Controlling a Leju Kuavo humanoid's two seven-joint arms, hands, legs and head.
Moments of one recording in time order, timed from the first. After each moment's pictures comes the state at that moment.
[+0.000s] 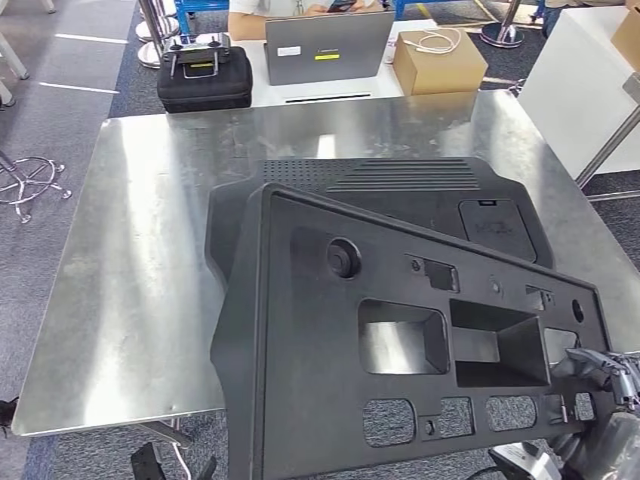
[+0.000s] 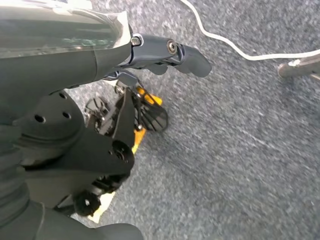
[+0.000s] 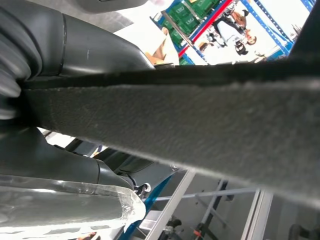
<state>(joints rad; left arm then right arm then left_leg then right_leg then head) -0.14 -0.20 0.90 -0.22 -0.06 0.16 -0.43 0.20 0.04 -0.04 -1.93 1.02 -0.70 -0.39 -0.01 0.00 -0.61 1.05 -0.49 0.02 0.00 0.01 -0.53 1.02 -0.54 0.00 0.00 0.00</state>
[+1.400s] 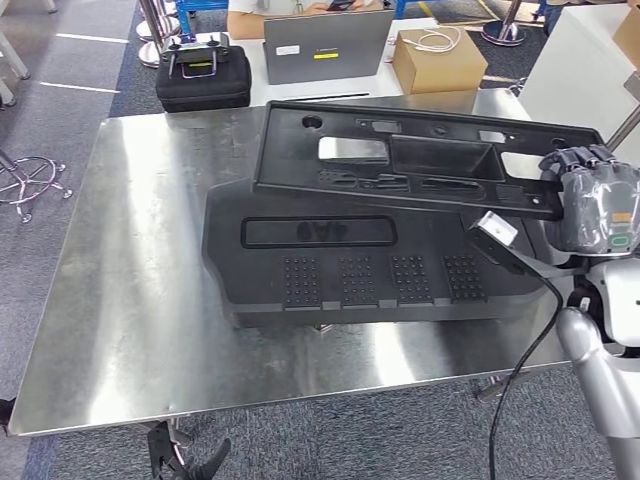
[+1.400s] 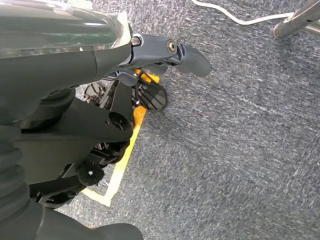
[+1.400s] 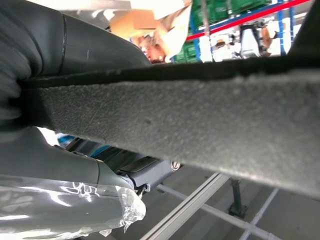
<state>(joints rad) -0.18 -0.21 0.81 -0.22 -0.06 0.11 -0.38 -0.66 -0.26 0.25 -1.39 1.32 -0.37 0.04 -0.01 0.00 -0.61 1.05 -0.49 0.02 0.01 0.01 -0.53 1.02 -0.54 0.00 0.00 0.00</state>
